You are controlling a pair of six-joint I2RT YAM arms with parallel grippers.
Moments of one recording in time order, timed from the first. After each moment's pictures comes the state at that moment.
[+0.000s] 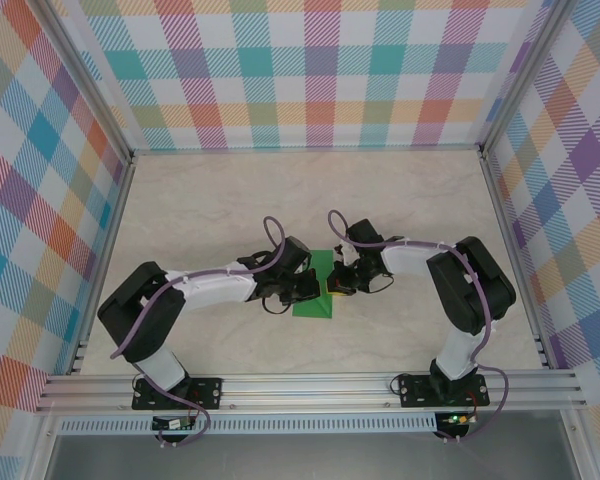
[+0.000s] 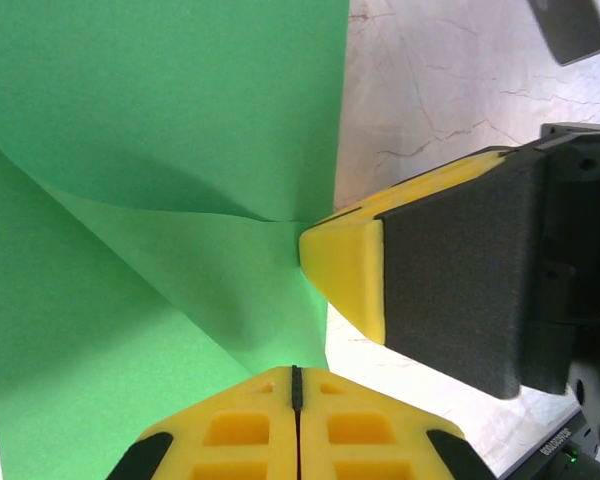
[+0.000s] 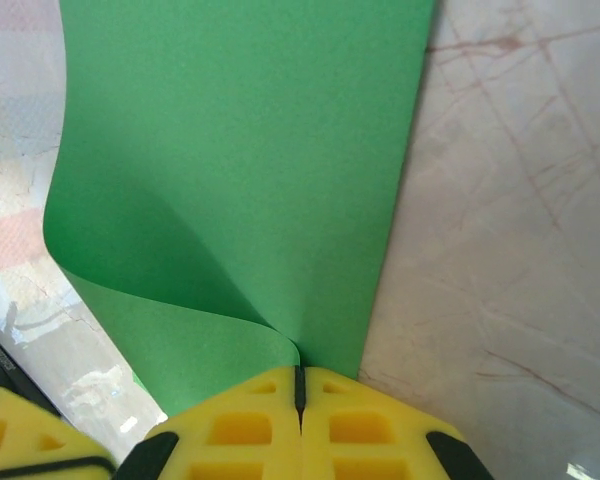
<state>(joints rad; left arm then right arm) -0.84 1.66 0.91 -0.21 0.24 -0.96 0.54 1.77 0.90 -0.37 -0.57 0.55</state>
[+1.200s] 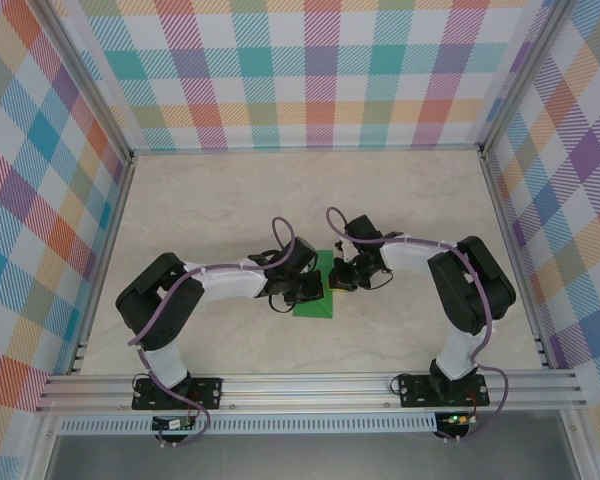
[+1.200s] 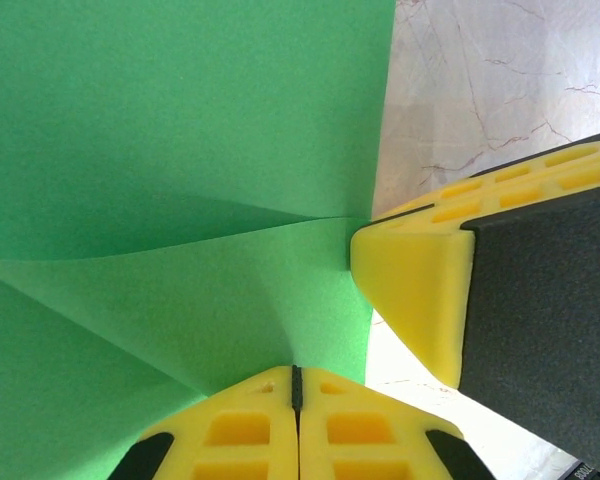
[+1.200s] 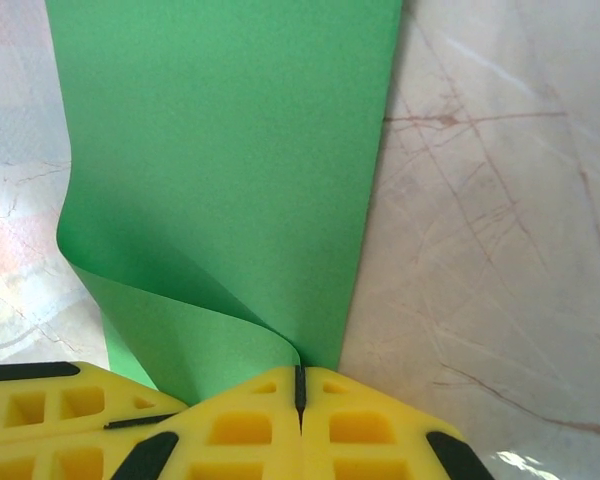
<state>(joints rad) -0.84 1.76 0.96 -0.21 0.25 -0.94 0.54 1.77 0.94 -0.42 -0.50 0.53</state>
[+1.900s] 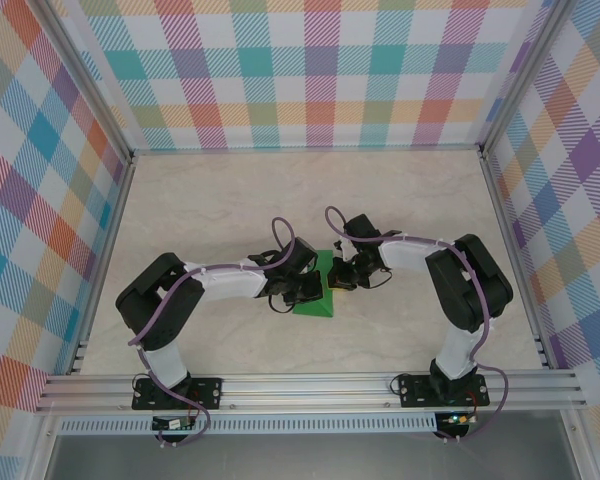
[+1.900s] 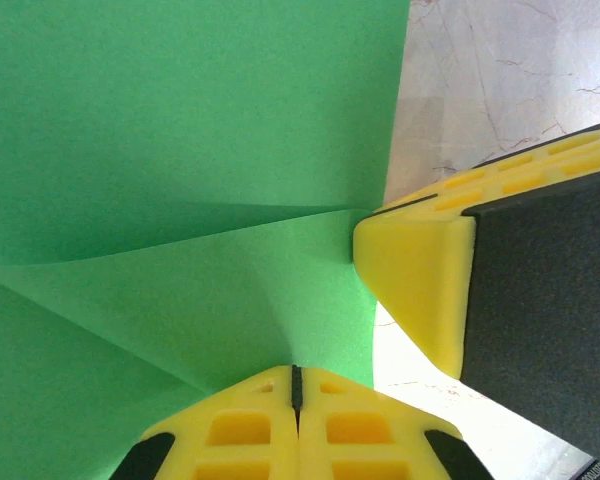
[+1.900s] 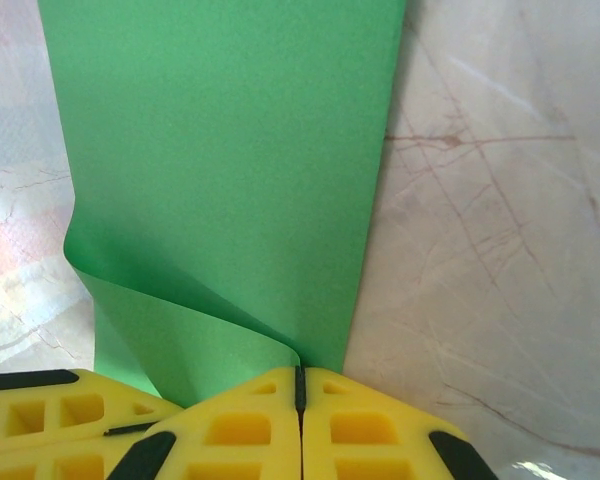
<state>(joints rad) -0.84 1.76 0.95 -0.21 0.24 -0.94 0.54 1.79 0.96 -0.43 -0.50 0.53</state>
